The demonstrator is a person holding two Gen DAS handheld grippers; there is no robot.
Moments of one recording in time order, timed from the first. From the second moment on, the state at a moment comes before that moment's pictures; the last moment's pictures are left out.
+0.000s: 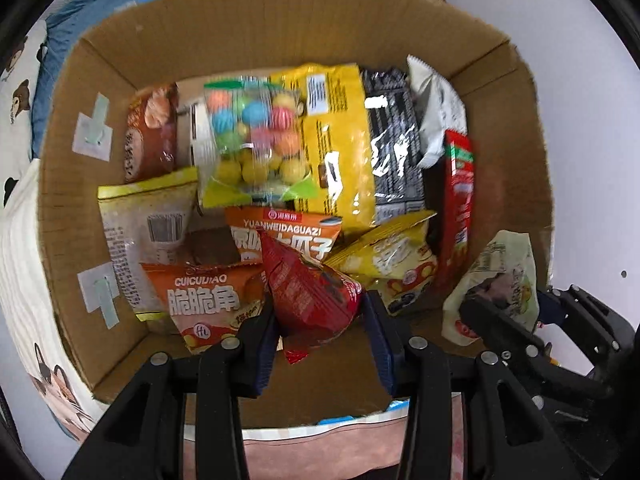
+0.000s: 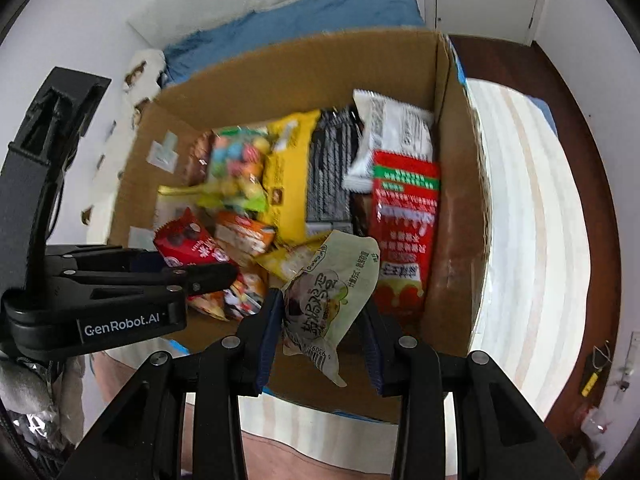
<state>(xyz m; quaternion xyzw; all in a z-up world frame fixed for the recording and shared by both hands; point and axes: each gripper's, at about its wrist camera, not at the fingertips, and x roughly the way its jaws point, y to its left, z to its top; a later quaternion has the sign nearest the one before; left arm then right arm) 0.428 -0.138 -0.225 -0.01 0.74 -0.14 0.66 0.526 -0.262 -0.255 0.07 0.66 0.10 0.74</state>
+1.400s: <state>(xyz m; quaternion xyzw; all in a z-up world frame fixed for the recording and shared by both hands) 0.325 -0.078 -0.111 0.02 0.54 -0.05 0.84 0.447 -0.263 -0.173 0.03 0.54 0.02 0.84</state>
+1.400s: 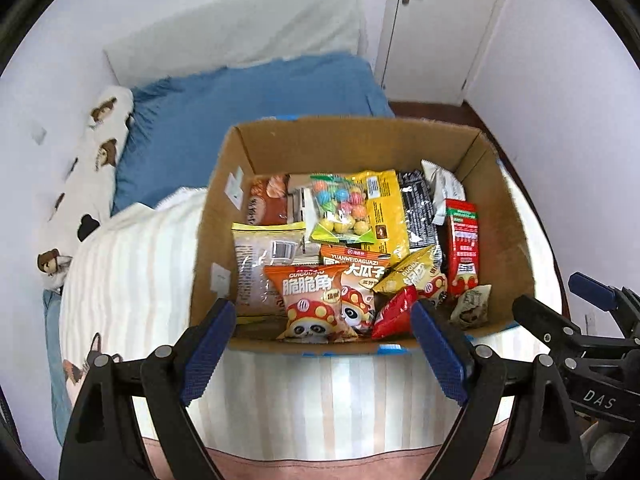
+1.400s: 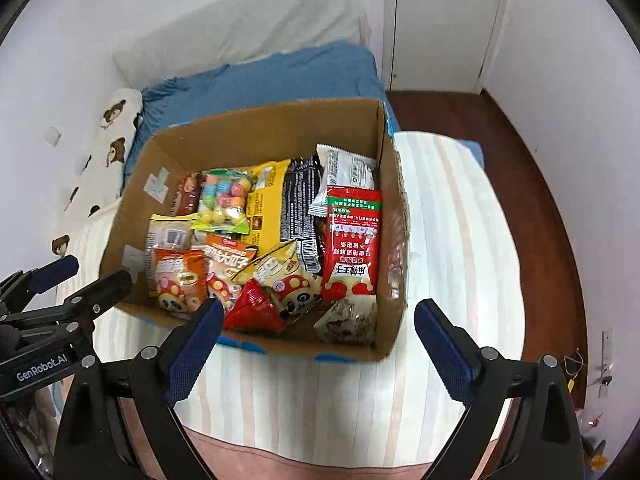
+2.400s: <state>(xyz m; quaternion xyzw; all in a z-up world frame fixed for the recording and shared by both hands) 0.105 -0.050 0.009 0.00 0.39 -0.02 0.92 0.208 -0.253 -0.026 0.03 0.38 0.04 0.92</state>
